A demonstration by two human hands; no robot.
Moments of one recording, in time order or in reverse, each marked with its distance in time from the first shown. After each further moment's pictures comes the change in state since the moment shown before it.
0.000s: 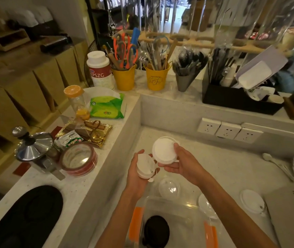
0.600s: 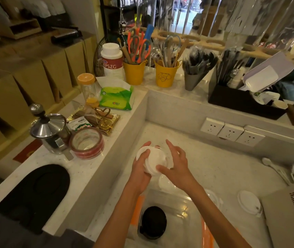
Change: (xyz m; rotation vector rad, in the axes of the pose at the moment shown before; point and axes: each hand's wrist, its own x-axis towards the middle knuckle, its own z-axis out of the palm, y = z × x) left_hand -0.029 0.000 0.005 0.105 -0.122 0.092; right_hand -0.037 0.032 0.044 -0.936 0.175 -0.262
